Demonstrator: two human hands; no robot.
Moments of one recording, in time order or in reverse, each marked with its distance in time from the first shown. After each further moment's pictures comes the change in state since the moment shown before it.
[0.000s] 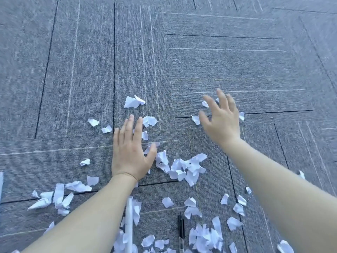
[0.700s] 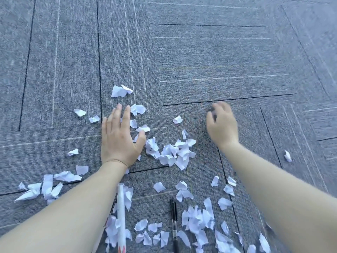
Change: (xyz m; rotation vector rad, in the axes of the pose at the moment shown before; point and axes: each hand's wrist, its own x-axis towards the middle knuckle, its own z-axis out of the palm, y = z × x) left_hand 0.000 0.002 0.003 -0.030 0.052 0.013; right_hand -0.049 0.033 0.007 0.255 -0.031 0.255
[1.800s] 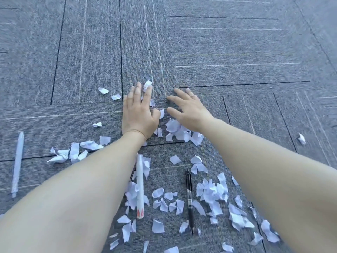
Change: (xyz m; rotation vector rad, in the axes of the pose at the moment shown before) left_hand 0.001 -0.006 0.005 -0.003 0.025 0.037; right_hand -0.038 -0.093 0.039 -0.203 -0.415 -0.435
